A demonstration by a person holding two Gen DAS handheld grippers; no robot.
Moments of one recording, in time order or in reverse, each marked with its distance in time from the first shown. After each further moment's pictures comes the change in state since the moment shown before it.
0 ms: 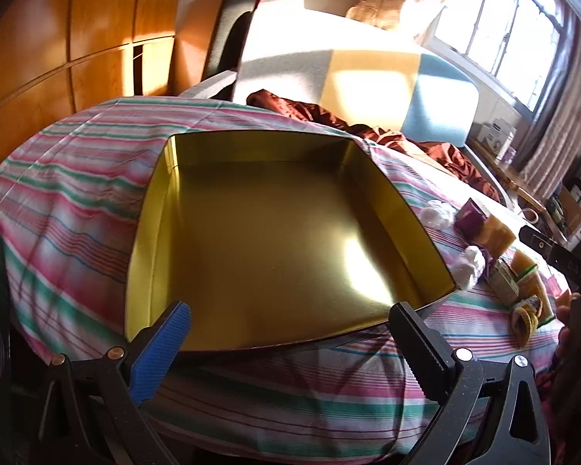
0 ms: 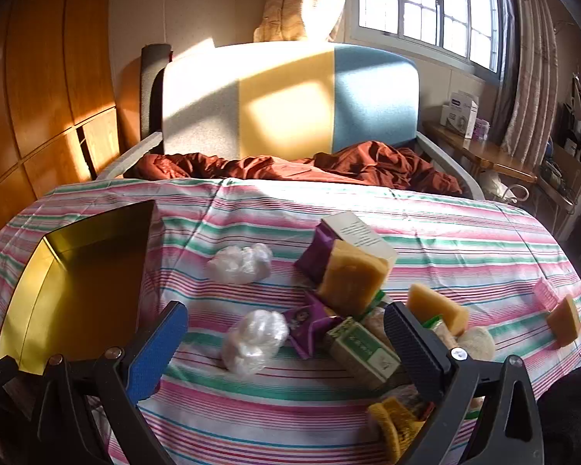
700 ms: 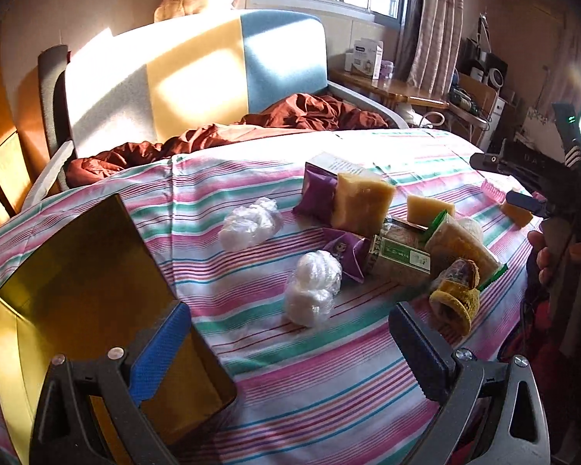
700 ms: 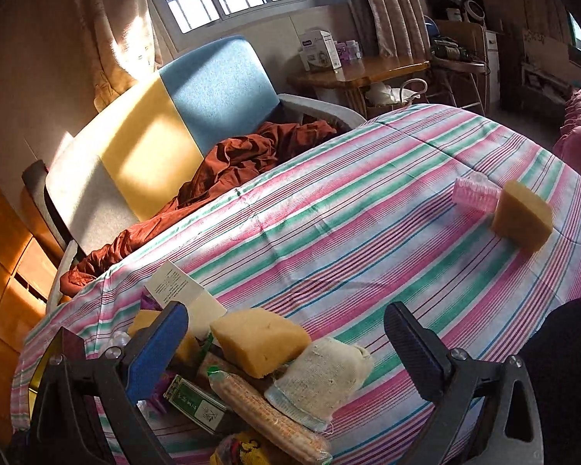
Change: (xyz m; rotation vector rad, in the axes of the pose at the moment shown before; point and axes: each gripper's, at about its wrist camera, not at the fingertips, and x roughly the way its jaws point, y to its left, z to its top) left arm 0.072 -0.207 0.038 0.481 0.083 -0.226; right arm 0.018 -0.182 -0.012 0.539 0.025 -0.052
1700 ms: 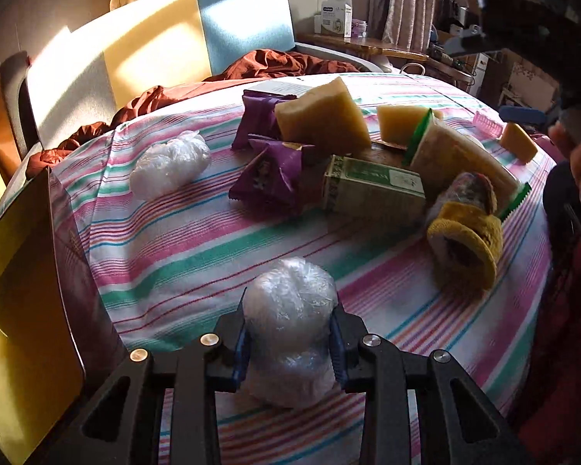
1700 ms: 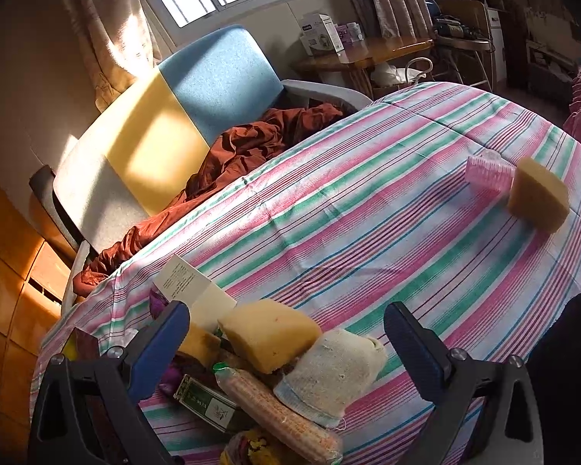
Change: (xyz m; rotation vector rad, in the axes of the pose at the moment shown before) left arm 0.056 -0.052 -0.054 0.127 0.058 -0.012; right arm 0.012 -0.004 -0.002 0.038 0.057 0.054
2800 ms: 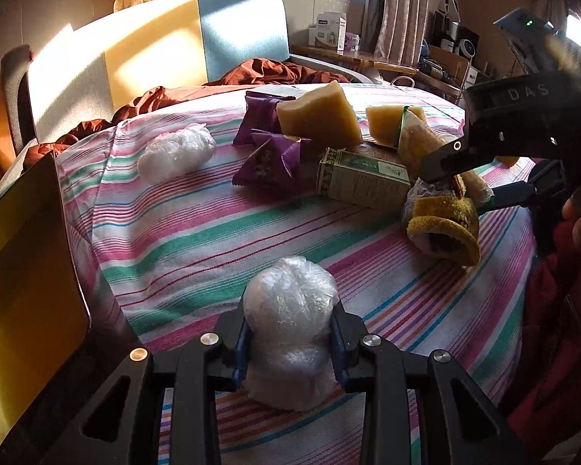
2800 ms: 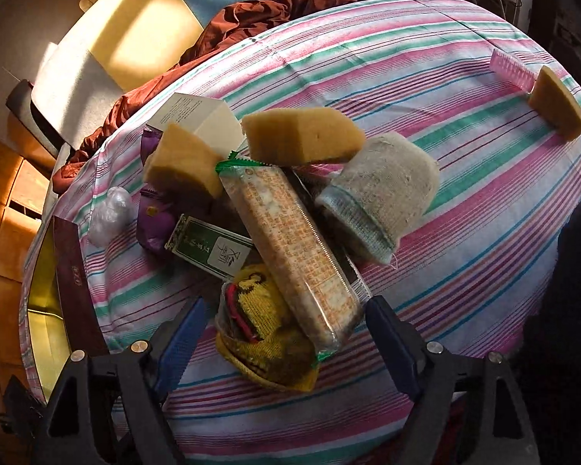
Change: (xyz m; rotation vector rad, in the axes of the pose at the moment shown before) left arm -0.011 0.014 -0.016 -0.042 -0.035 -0.067; right arm 0.019 0.040 -0.078 -0.078 0.396 -0.072
